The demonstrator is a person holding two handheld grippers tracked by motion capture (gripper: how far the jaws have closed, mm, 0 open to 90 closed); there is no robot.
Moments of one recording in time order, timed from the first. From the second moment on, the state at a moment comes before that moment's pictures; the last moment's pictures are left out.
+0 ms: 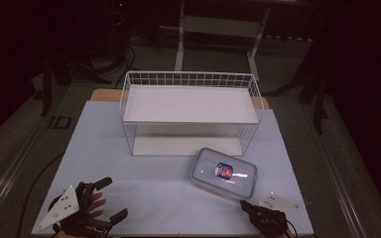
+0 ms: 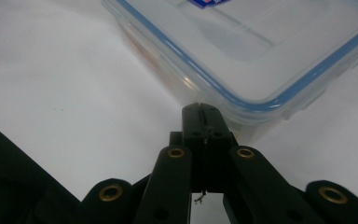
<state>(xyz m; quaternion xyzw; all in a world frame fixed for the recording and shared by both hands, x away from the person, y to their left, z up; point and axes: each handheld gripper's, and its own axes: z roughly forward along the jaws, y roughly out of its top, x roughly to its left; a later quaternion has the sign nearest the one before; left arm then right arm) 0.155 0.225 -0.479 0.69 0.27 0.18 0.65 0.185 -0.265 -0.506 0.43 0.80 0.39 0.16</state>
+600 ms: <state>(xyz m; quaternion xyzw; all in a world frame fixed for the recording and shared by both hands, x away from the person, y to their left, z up) 0.154 0.224 -0.479 0.69 0.27 0.19 0.65 0.212 -0.297 -0.502 0.48 0.76 0.38 0.23</state>
